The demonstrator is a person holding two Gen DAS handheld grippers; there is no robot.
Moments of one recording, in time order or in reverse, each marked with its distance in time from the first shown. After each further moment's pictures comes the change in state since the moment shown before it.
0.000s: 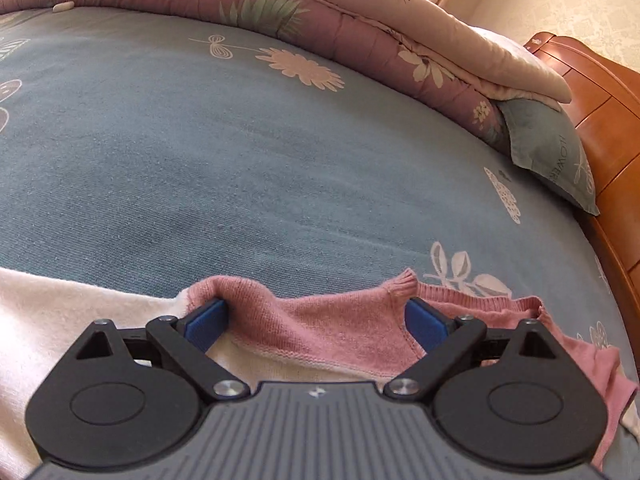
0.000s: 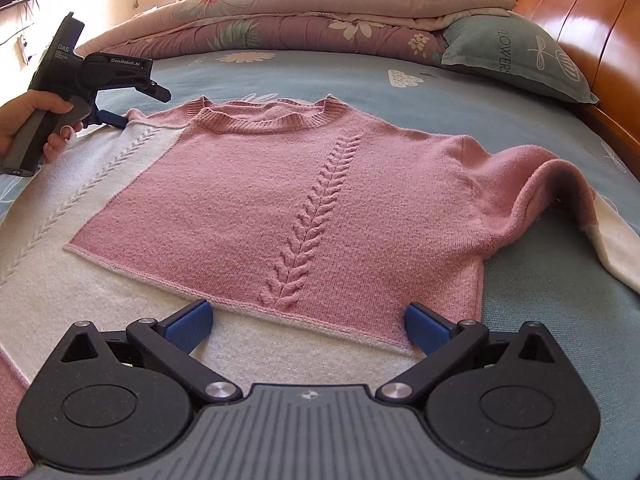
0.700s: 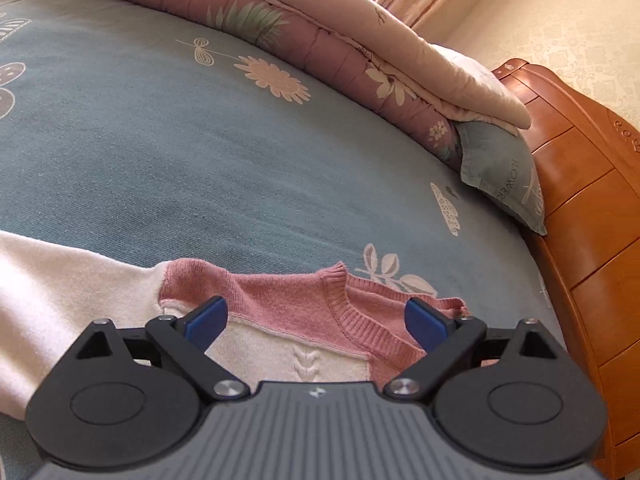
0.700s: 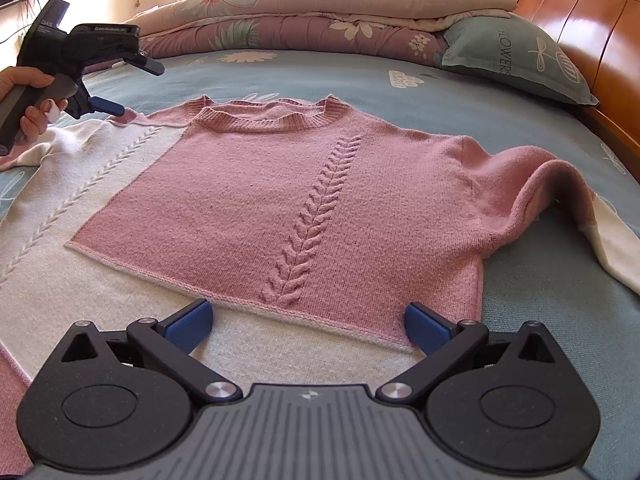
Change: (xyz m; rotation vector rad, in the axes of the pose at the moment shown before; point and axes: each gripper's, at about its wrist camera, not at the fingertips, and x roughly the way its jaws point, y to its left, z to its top) left arm -0.072 0.006 -0.011 -0.078 -0.016 -0.167; right arm -0.001 0.001 -0.001 -0.001 0.001 -0.003
